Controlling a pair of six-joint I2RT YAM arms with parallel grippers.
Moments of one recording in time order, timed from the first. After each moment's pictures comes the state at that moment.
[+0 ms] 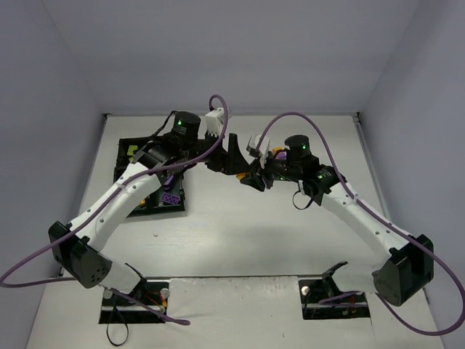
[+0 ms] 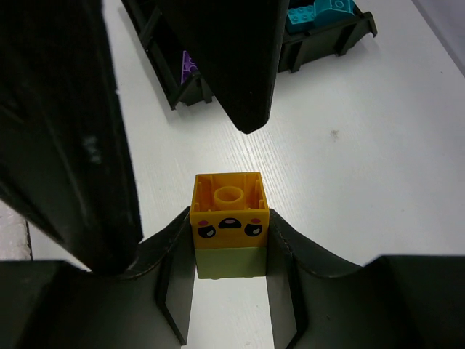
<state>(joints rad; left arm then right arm) -0.61 1.44 1.51 -0.53 0.56 -0.41 0.54 1.27 1.06 -0.26 -0.64 -0.35</state>
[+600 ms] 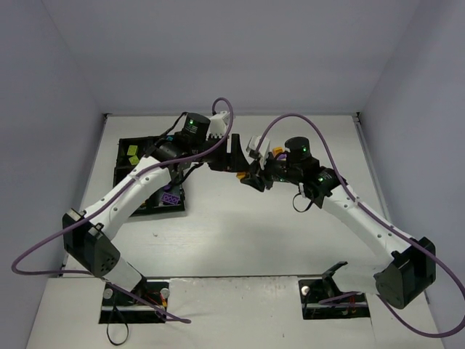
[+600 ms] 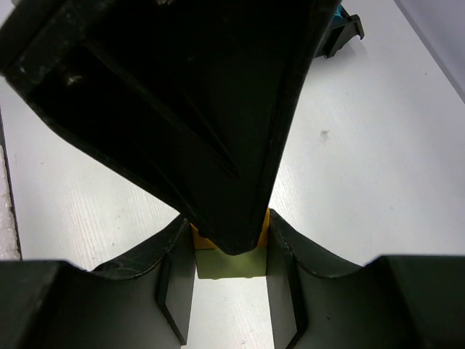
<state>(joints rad) -0.62 1.54 1.53 -0.59 0.45 -0.50 0.56 1.25 1.04 -0.24 -0.58 -0.36</state>
